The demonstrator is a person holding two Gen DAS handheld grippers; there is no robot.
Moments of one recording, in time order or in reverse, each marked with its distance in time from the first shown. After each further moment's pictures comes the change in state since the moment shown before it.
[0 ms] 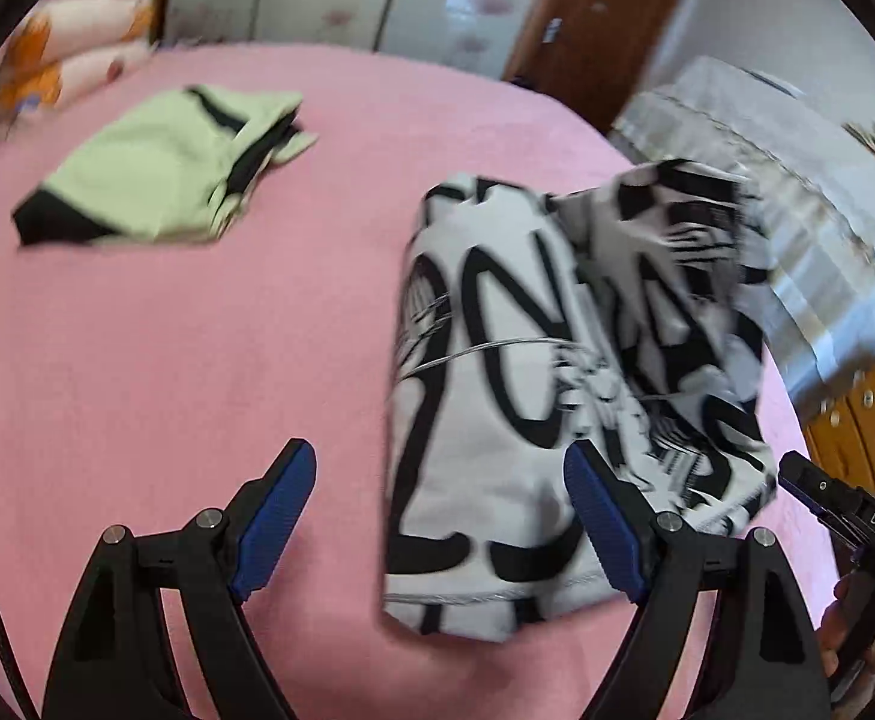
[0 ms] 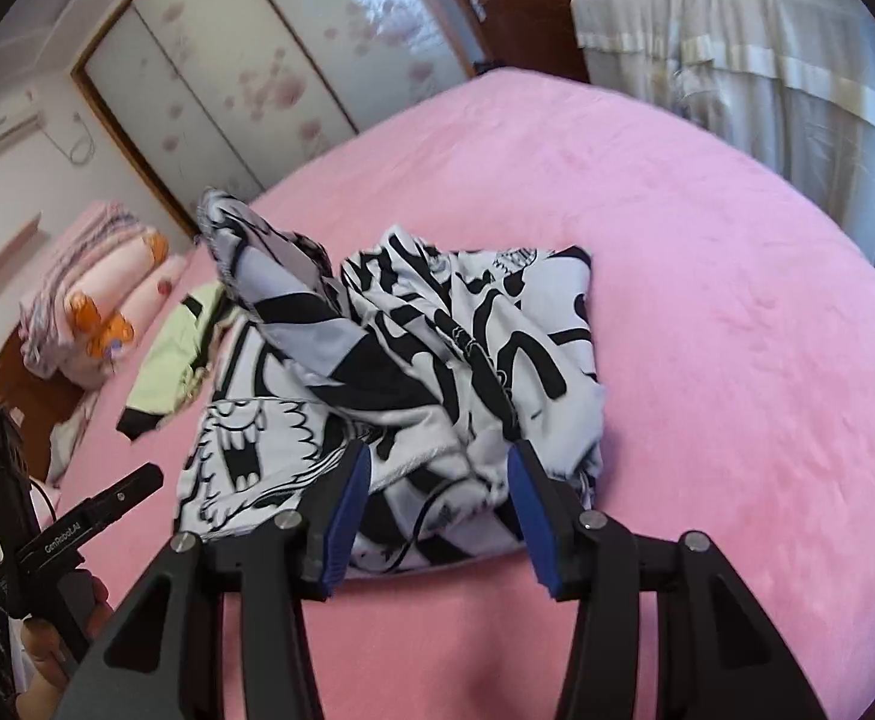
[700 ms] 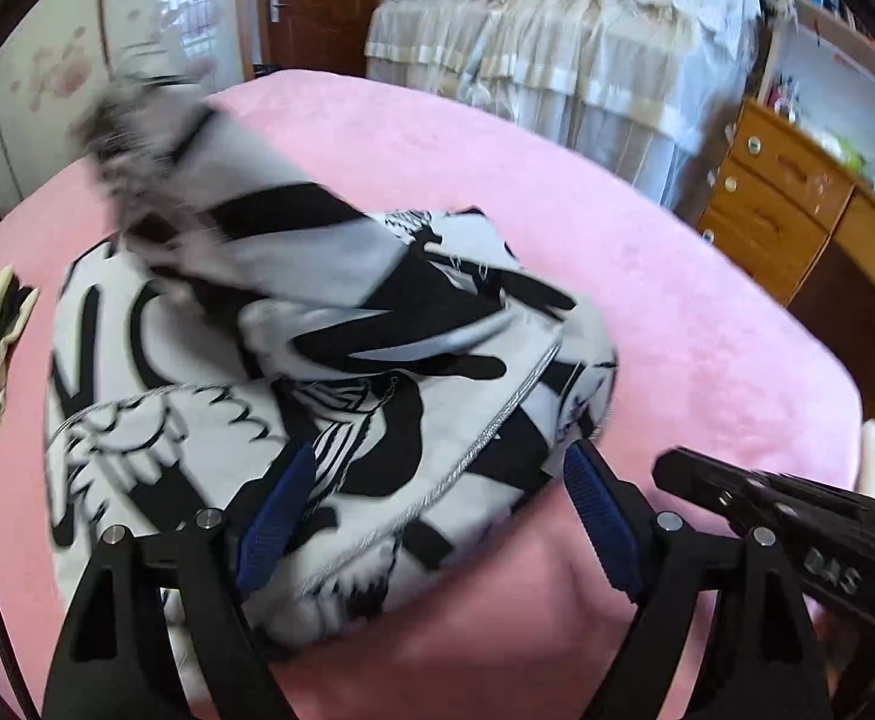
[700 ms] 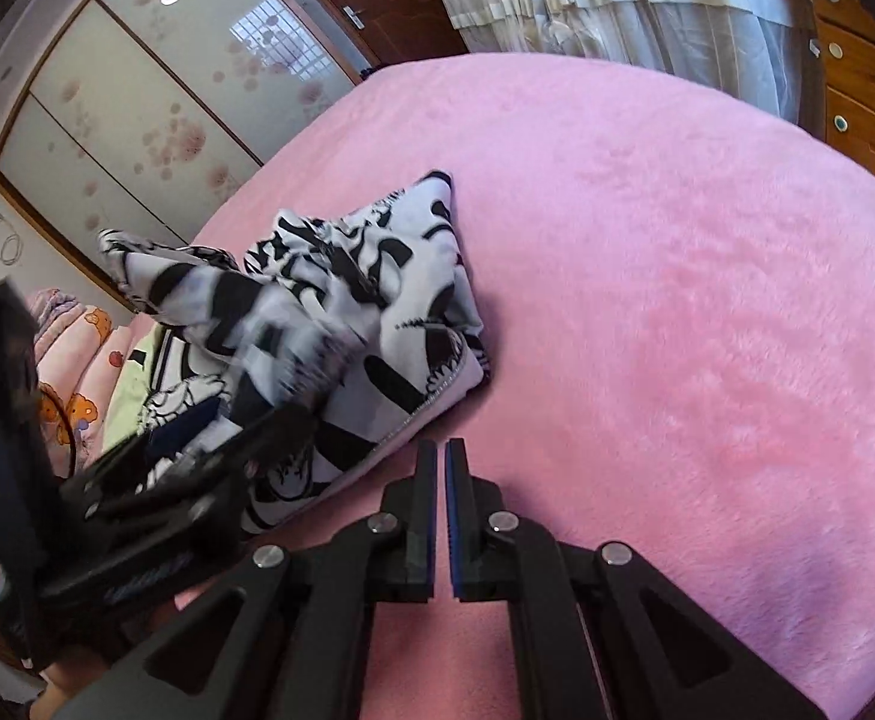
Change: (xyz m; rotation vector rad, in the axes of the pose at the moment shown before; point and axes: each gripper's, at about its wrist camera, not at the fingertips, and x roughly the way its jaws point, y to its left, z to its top) left arm 0.033 -0.205 -0.051 0.606 0.077 -0.178; right arm -0.041 -0.034 -0.088 0.269 -0.076 -0.097
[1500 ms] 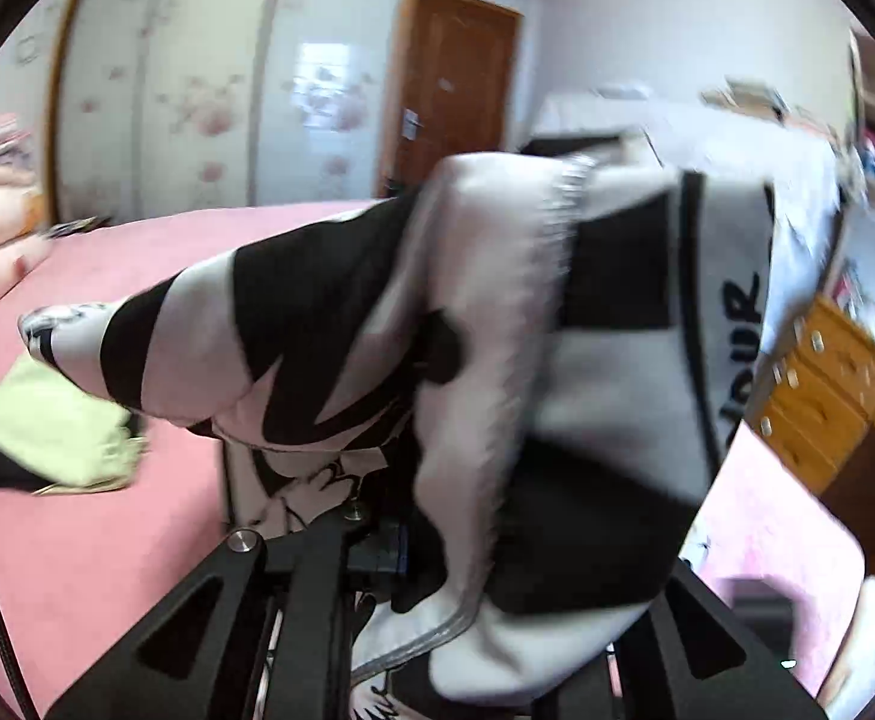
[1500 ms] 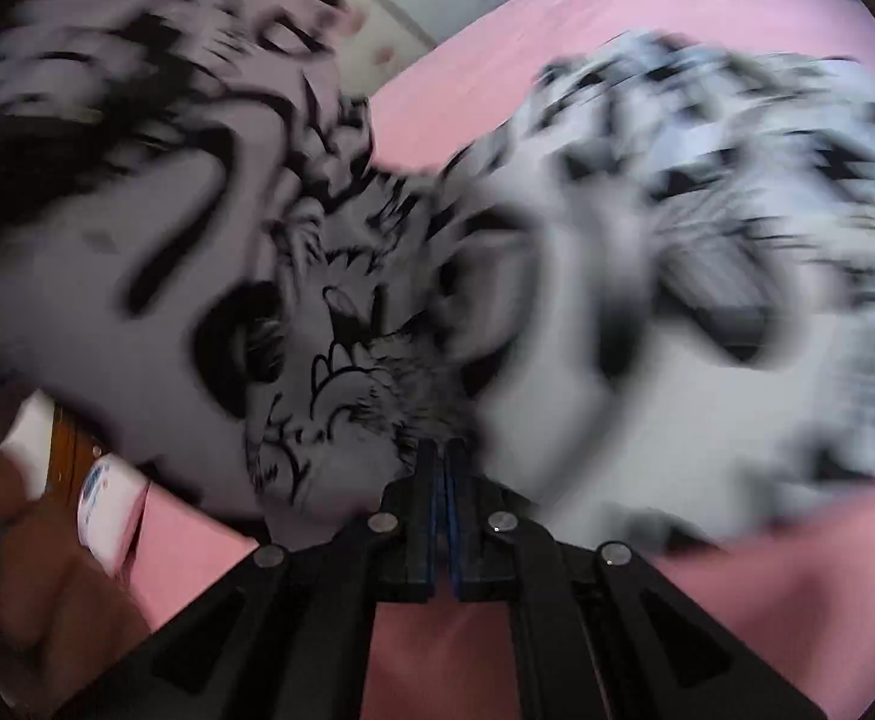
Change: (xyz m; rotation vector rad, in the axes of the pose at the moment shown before) left arm -0.086 0.118 0.017 -0.178 -0.322 0.139; right arm 0.104 0.150 -0.029 -0.167 0.182 0.267
